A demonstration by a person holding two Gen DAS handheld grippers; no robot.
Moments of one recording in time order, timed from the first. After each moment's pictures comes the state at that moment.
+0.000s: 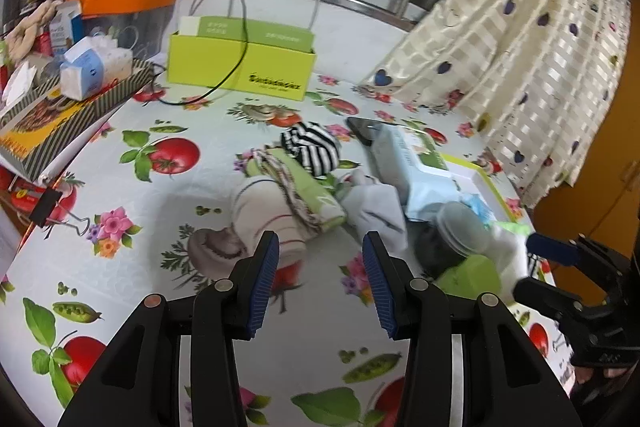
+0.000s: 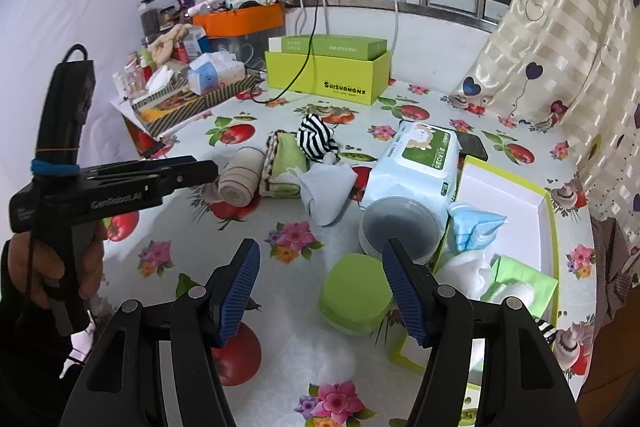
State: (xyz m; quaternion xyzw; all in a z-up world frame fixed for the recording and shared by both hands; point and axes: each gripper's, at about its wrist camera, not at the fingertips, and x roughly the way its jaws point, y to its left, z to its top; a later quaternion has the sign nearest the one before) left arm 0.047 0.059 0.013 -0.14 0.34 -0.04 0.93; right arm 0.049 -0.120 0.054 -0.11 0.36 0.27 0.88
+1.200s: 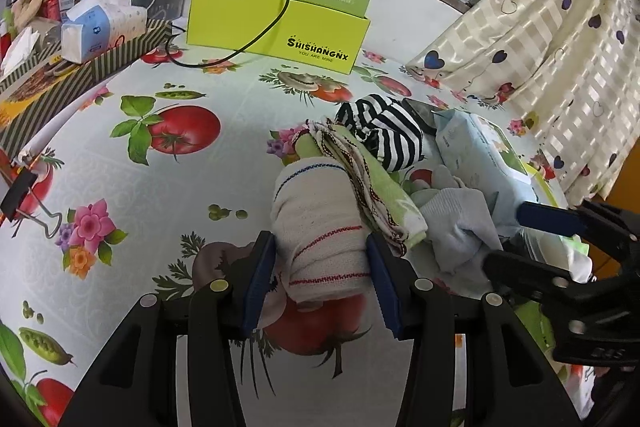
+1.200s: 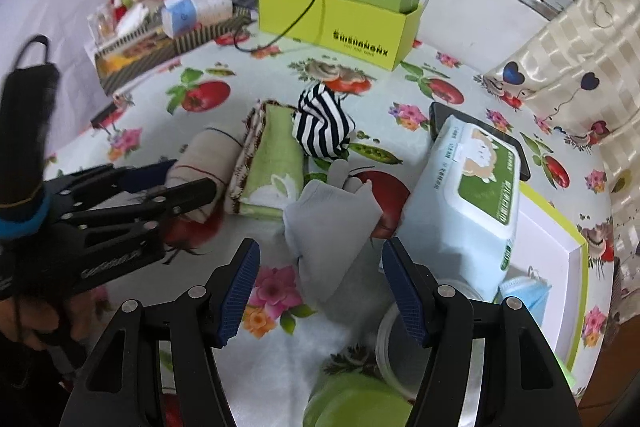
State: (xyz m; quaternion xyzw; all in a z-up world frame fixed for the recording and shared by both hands) left arm 0.105 0.082 -0.043 -0.15 0.38 0.00 0.91; right arm 0.151 -0.041 0.003 -0.20 0.45 0.25 0.84
